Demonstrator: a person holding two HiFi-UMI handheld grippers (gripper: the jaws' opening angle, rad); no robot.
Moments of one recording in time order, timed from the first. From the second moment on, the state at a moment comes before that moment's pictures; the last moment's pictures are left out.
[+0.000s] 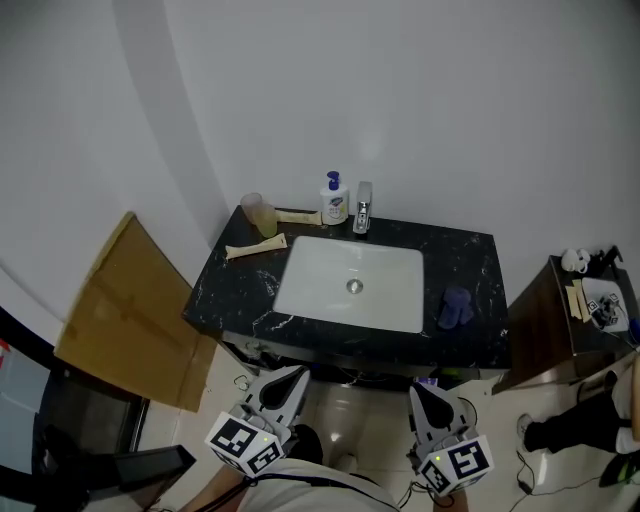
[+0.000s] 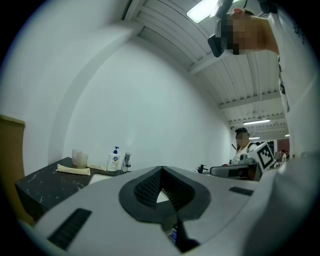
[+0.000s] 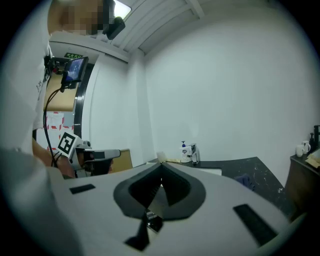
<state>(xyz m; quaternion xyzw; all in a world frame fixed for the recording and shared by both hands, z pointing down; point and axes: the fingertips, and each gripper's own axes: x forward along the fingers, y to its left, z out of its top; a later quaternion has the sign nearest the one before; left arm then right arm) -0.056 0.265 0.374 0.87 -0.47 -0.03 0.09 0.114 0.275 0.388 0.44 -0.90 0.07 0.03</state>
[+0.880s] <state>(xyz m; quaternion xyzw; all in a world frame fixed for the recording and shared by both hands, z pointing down) -0.089 0.056 0.373 0.91 -0.40 -0.04 0.09 0.048 0.081 0.377 0.47 -0.88 0.07 0.03</state>
